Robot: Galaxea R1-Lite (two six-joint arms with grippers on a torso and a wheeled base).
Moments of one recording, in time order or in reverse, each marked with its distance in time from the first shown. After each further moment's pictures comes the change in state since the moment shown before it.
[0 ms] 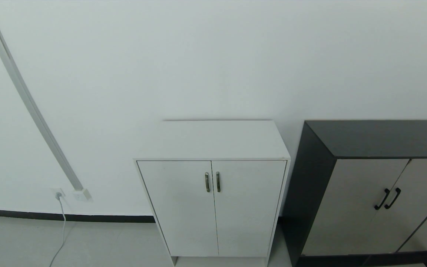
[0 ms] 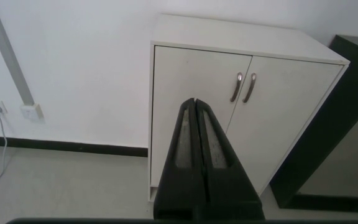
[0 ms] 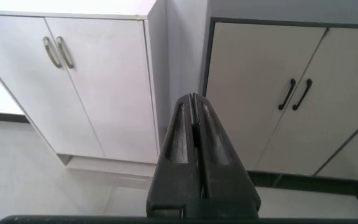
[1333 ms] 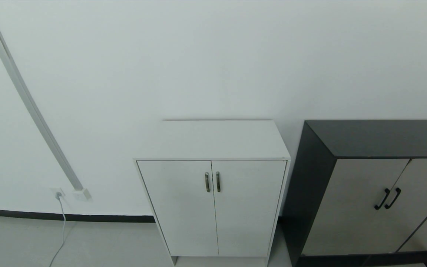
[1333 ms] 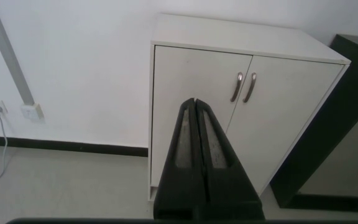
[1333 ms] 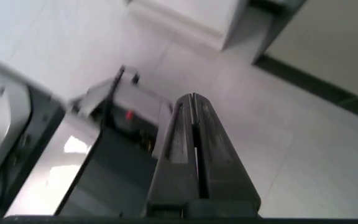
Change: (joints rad) left arm 0.000 0.000 0.000 0.000 -0.001 0.001; right arm 0.288 0.575 0.000 0.000 -0.014 0.030
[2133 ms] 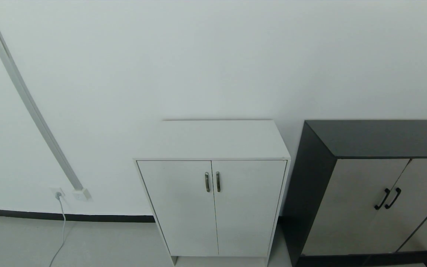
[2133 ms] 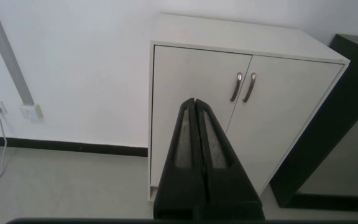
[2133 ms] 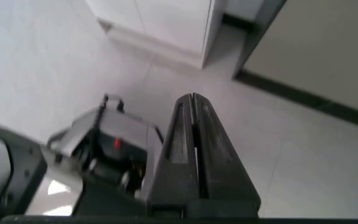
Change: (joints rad) left arm 0.000 0.000 0.000 0.000 0.000 0.000; right arm 0.132 0.227 0.002 -0.183 -0.044 0.030
